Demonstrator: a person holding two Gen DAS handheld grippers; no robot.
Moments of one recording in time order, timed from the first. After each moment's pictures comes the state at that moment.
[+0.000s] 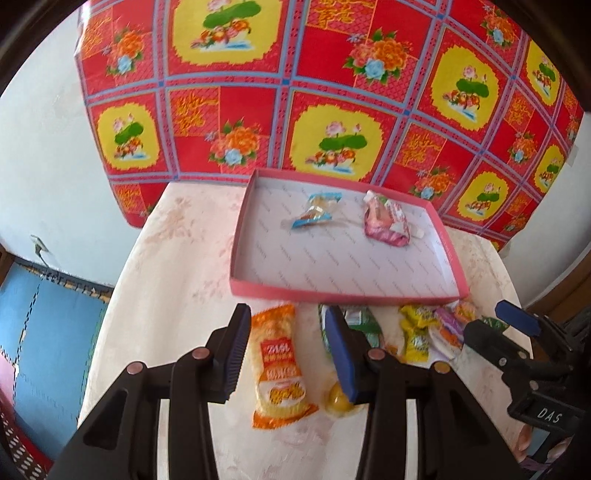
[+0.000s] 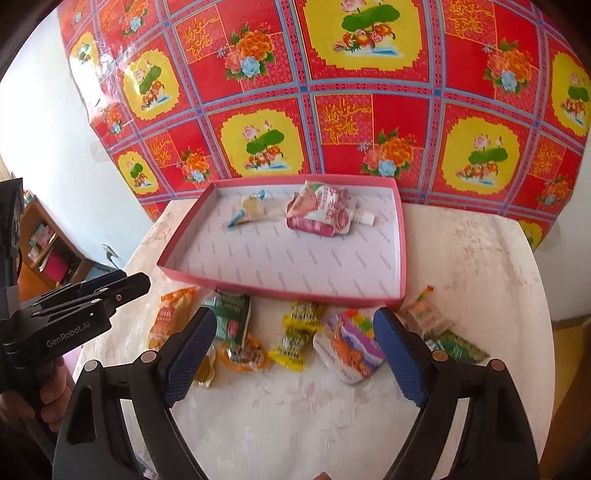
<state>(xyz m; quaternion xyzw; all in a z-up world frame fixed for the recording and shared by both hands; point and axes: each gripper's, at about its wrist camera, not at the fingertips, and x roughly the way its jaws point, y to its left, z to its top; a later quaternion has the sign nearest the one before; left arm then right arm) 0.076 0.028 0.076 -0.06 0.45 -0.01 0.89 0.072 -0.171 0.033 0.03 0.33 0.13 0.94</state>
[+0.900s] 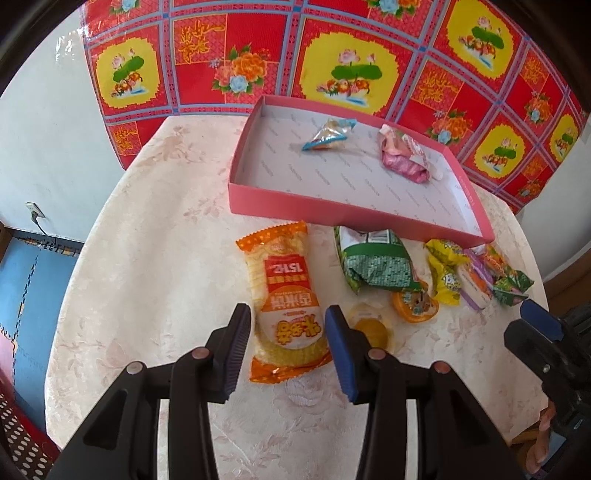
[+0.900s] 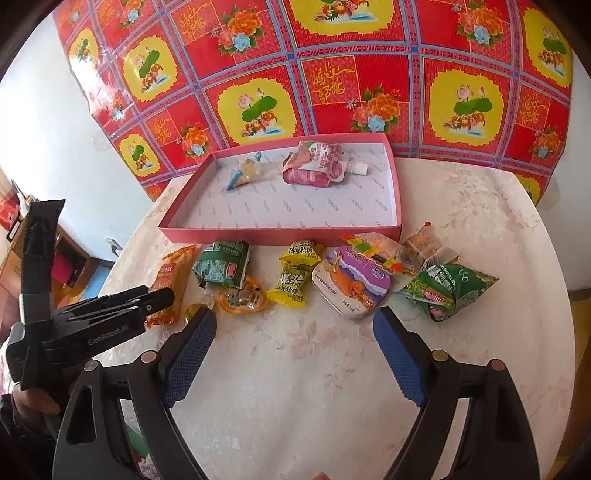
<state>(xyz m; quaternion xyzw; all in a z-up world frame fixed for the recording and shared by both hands) 0.063 0.024 0.024 -0.06 0.52 -0.01 0.85 0.044 -0.179 0.001 0.05 0.35 0.13 0.93</state>
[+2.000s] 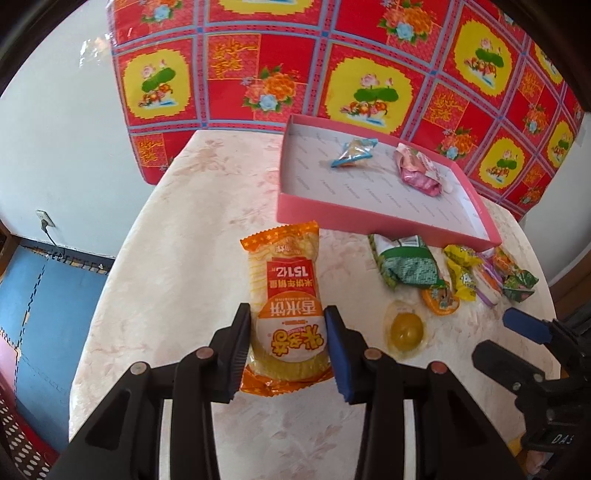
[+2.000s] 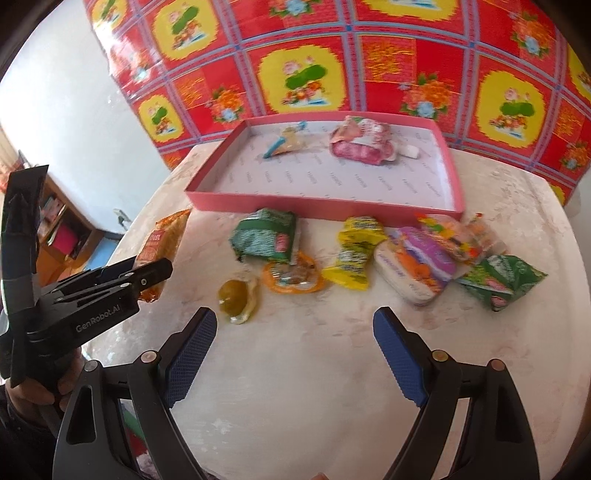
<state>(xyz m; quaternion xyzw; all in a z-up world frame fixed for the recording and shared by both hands) 0.044 0.058 0.036 -0.06 0.48 0.00 0.88 0.044 -0.123 -0.011 0.01 0.38 0.17 0.91</state>
